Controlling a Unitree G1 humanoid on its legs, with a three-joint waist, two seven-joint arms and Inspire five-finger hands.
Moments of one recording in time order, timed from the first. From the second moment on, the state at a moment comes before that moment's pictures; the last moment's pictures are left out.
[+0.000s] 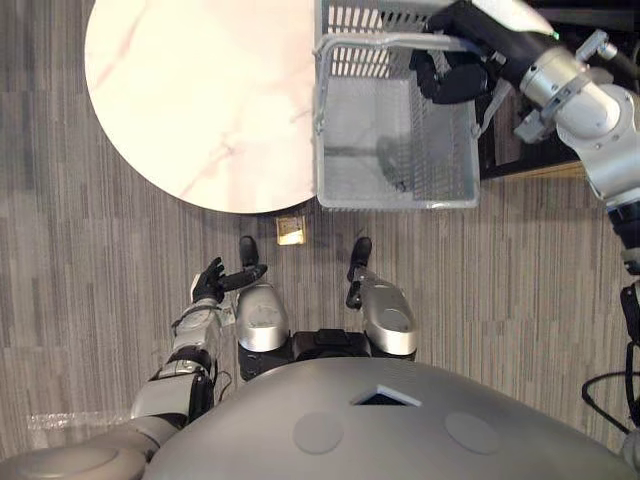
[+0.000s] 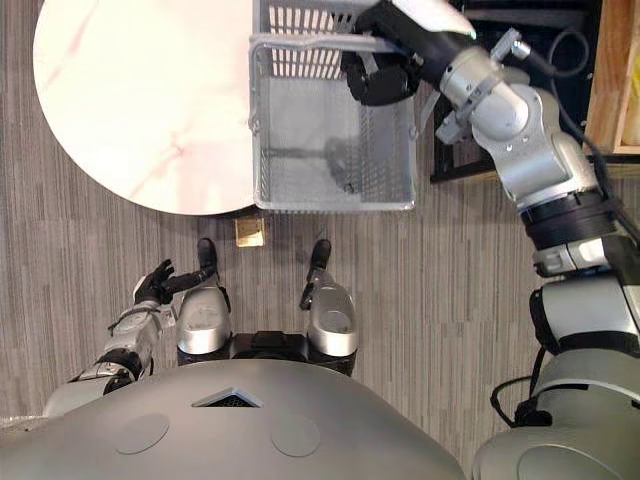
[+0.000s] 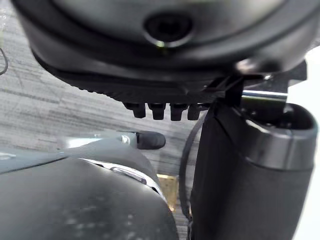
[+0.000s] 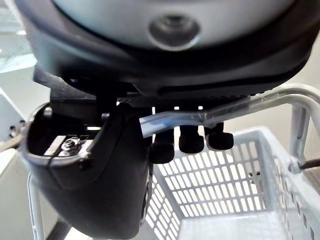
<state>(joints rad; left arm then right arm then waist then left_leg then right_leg) 0.03 0.18 0.17 1.10 -0.15 -0.11 0.02 -0.60 -0.91 0.44 0.27 -0.11 -0.16 0.23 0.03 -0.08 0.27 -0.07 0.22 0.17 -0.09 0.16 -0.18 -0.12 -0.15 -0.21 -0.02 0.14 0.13</state>
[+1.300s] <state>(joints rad) 0.07 0.20 0.25 1.06 -0.07 -0.11 0.01 -0.39 -0.78 0.28 0.02 -0.34 -0.21 0.18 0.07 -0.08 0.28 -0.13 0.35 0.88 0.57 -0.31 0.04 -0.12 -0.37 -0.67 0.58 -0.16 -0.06</state>
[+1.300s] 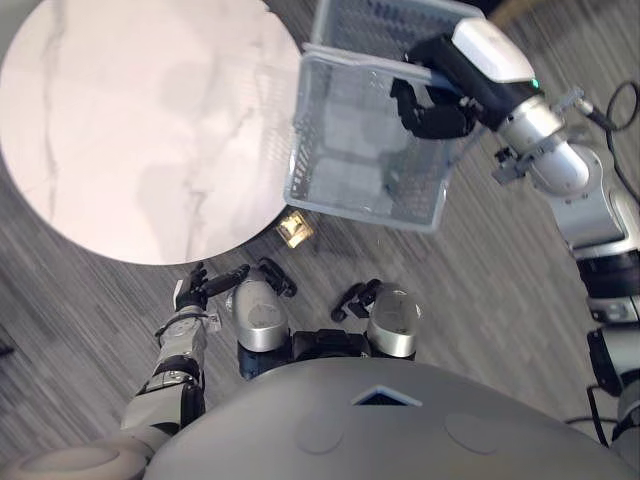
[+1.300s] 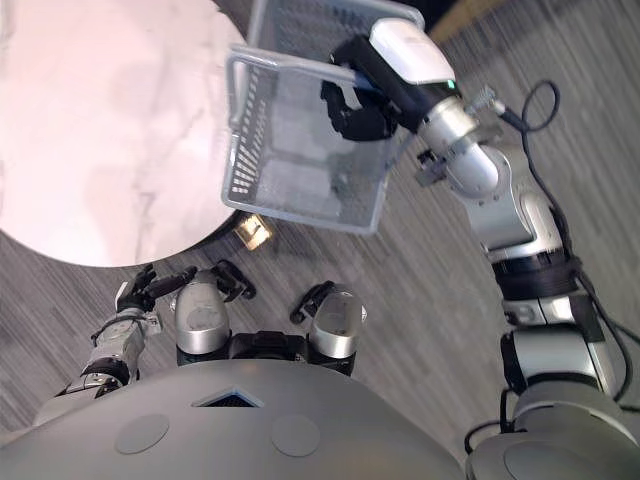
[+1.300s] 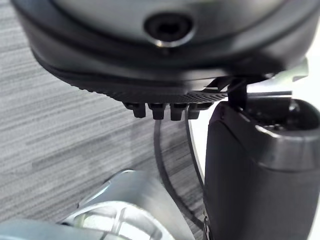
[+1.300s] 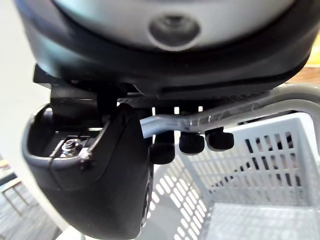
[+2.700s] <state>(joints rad) 0.14 0.11 0.24 1.09 -0.07 -0.12 0.00 -0.23 -0.71 0.22 -0.06 -0.29 -0.25 0.19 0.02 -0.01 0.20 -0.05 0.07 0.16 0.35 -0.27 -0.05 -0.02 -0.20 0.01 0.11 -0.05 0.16</state>
